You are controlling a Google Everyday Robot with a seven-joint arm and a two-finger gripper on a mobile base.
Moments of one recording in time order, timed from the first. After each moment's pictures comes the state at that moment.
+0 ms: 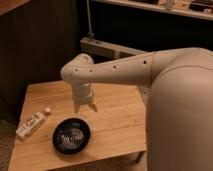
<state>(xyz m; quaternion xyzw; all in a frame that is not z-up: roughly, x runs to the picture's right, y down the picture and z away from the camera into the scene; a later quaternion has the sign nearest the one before) -0.102 0.096 0.704 -0.26 0.23 0.64 0.68</state>
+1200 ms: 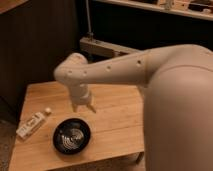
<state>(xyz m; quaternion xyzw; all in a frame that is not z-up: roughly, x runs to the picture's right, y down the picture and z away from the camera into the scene) -0.093 0.090 0.701 -0.23 0.24 0.64 0.70</state>
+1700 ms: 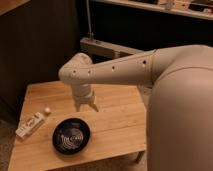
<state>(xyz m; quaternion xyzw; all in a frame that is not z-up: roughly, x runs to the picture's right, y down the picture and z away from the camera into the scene) -0.095 0.091 0.698 -0.21 0.25 0.69 0.65</state>
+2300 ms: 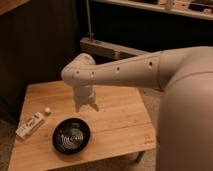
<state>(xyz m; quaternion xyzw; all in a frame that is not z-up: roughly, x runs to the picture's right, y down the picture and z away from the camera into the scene) -0.088 0.085 0.687 -0.25 0.18 0.64 0.70</state>
